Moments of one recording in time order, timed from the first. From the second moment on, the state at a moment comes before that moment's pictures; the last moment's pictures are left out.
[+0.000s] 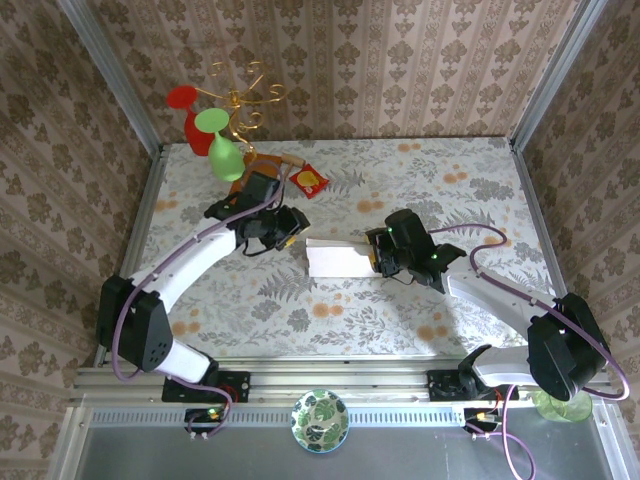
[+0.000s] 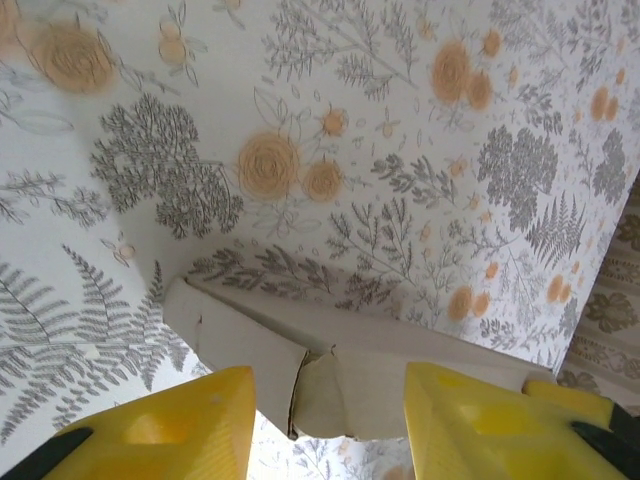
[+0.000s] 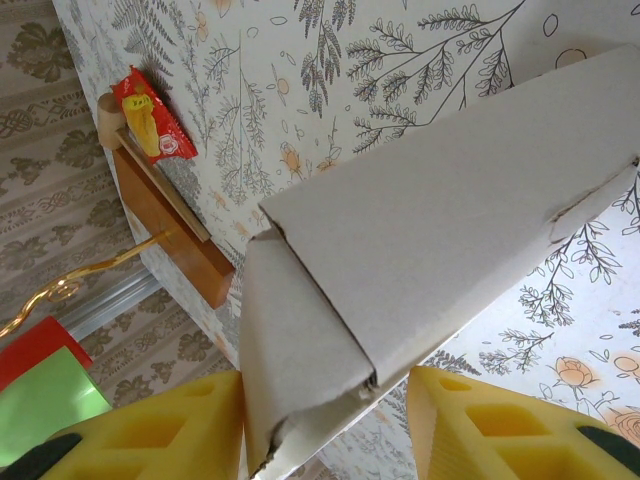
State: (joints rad) left arm -0.56 1.48 1.18 -0.63 0.27 -1.05; right arm 0.56 1.31 0.80 -0.24 -0.02 1.83
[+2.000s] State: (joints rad) left arm -0.81 1.35 0.89 -0.31 0.09 -0.87; right arm 0.50 1.21 0.73 -0.29 -0.05 1.69
